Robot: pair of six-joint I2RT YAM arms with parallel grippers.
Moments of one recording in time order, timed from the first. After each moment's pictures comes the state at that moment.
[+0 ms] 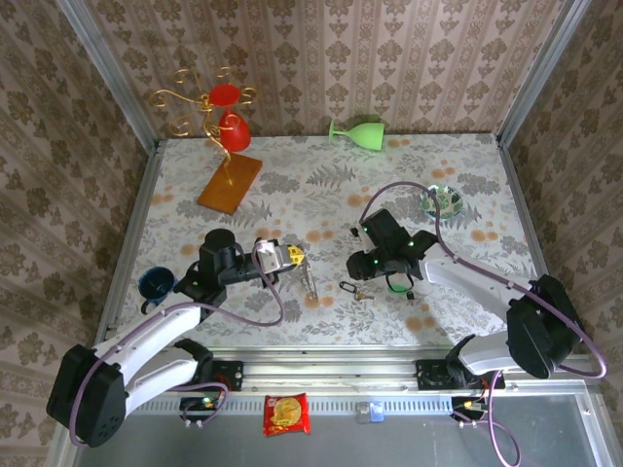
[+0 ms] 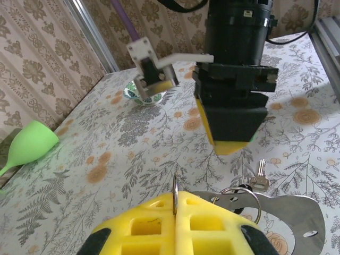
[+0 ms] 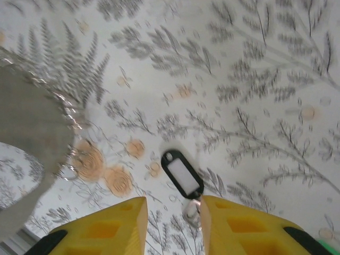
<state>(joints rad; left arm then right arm) -0.58 0.97 0.45 0.25 0.69 0.53 0.63 1.38 0.90 -0.58 -0.14 0.37</state>
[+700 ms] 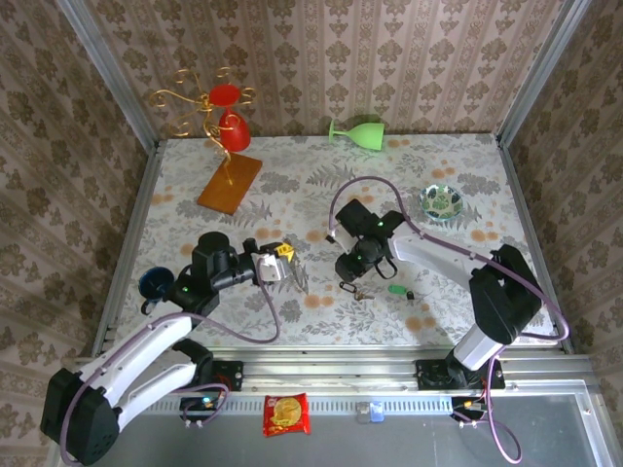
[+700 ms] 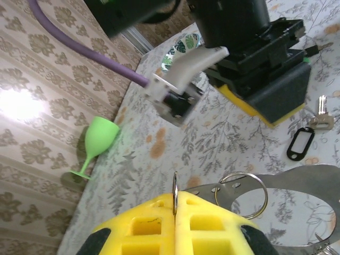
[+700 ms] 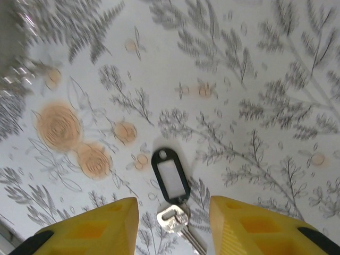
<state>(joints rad) -0.58 0.84 0.48 0.06 0.49 0.90 0.68 1.63 1.15 -0.81 -0.10 0.00</state>
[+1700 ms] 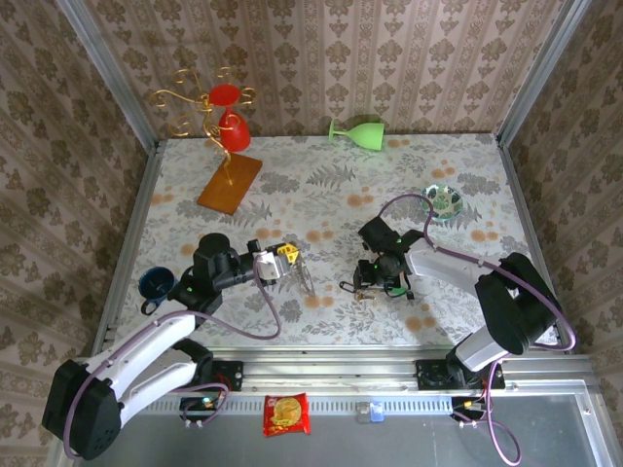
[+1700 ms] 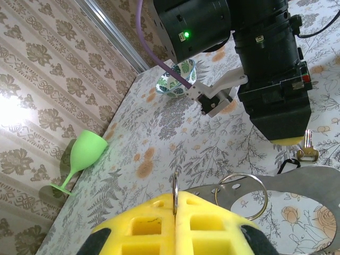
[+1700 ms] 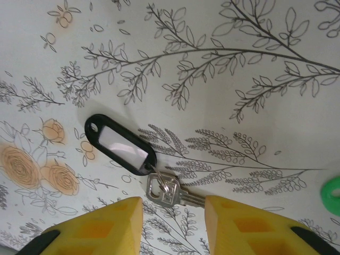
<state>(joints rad) -0.58 0.88 0.44 0.21 0.58 0.75 0.59 1.54 0.87 -0.64 -0.20 0.64</state>
